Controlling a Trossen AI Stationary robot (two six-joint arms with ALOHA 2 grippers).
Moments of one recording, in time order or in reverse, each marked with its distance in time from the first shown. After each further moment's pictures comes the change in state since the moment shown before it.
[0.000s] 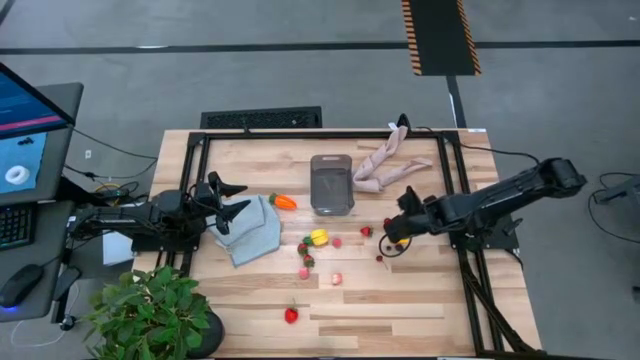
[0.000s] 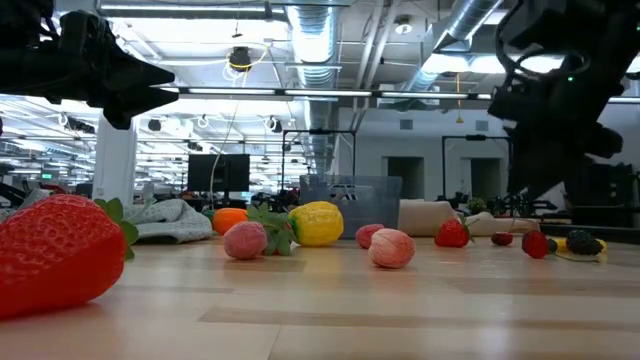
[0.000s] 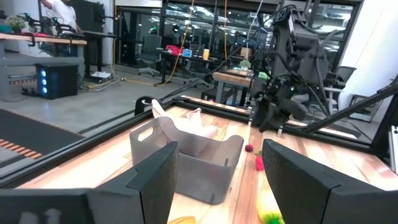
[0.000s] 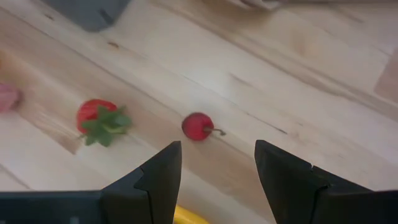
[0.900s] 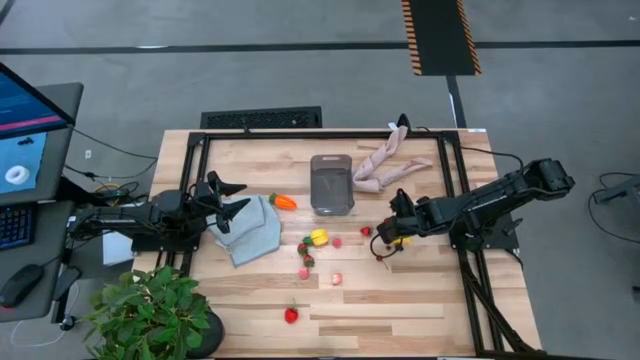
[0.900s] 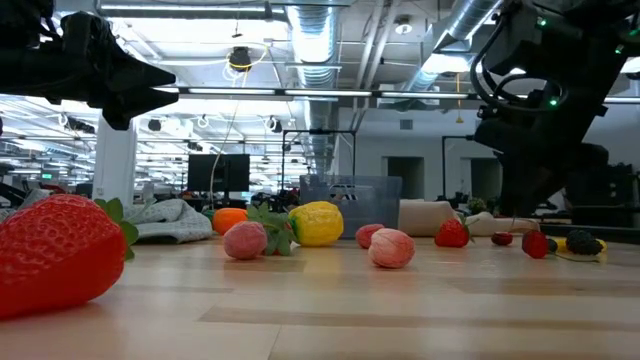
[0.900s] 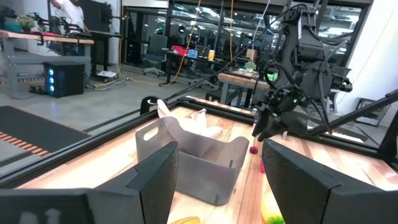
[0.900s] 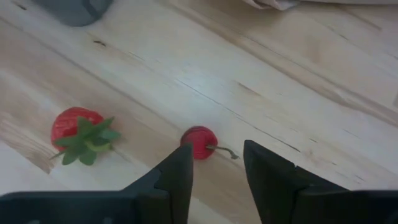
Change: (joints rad) left arm 0.000 0.000 0.000 0.000 -0.026 -0.009; right arm -0.034 0.129 -0.001 0.106 0.022 -0.053
